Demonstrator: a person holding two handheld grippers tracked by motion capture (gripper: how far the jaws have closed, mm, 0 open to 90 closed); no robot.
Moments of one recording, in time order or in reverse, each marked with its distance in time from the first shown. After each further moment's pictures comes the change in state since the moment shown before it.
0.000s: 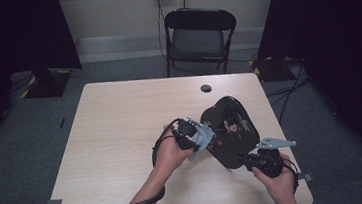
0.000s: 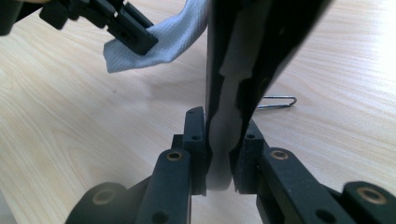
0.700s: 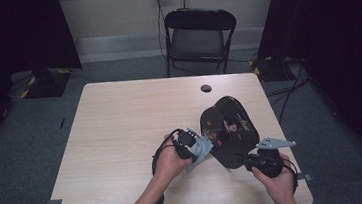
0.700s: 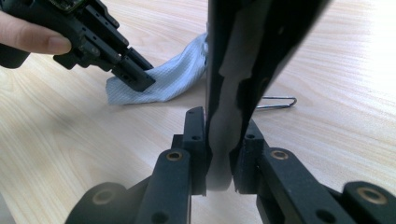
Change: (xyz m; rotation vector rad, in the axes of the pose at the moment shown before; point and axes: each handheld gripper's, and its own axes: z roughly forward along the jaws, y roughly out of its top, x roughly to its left) left arm -0.003 -0.024 0.024 0.075 -0.027 -0.017; right arm 0.001 0.000 0.001 -0.004 -0.002 0.004
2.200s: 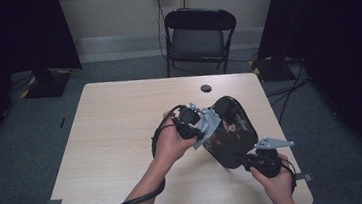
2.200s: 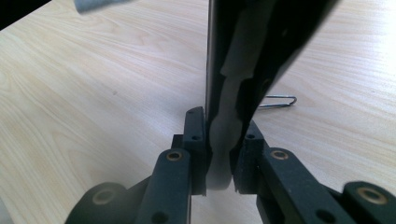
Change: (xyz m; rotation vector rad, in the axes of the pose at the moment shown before) left arm -0.013 0.049 -0.074 -0.176 0.018 0.055; right arm 0.003 0.001 0.002 0.006 -0.008 -0.003
